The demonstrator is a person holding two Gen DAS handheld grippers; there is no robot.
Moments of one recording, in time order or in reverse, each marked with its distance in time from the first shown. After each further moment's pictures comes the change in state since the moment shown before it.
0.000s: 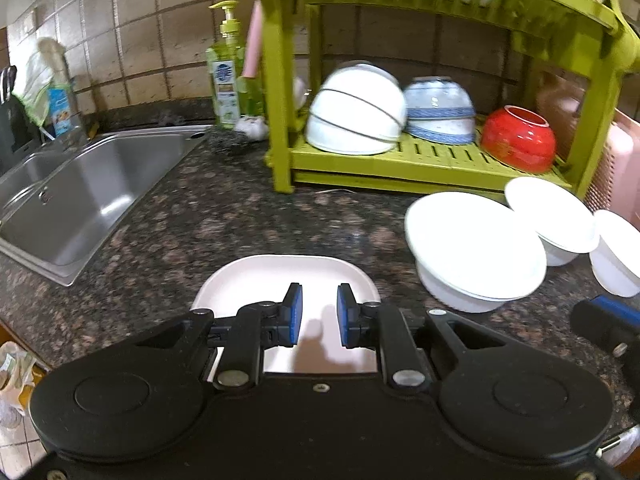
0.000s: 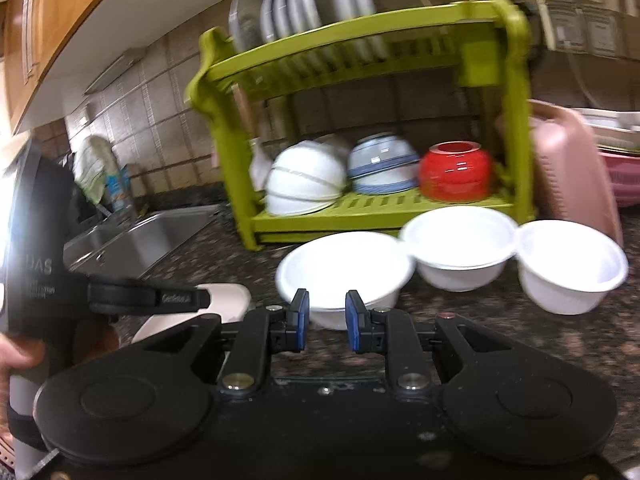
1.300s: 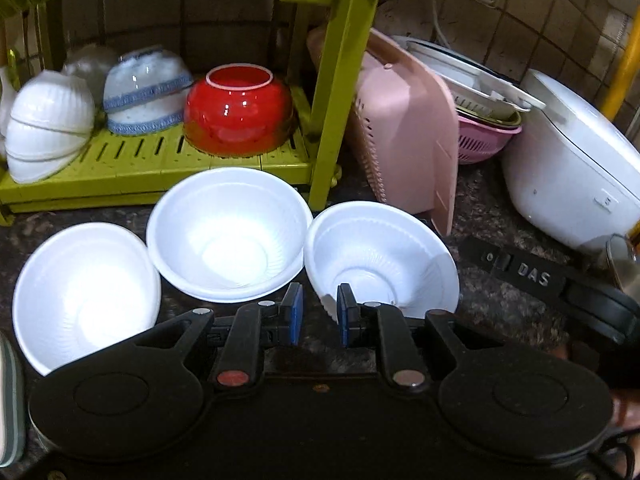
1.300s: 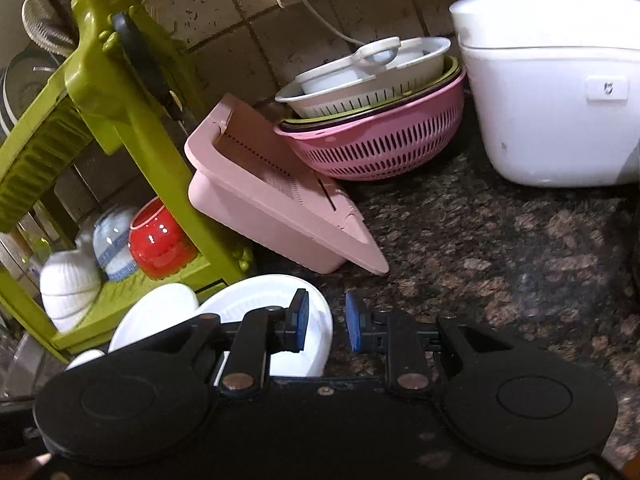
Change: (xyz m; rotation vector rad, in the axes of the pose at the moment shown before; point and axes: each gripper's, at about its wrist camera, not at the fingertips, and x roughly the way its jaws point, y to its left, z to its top) left arm 0.027 -0.216 0.048 0.115 0.189 -0.397; right arm 0.014 -0.237 0.049 0.412 0.056 -0.343
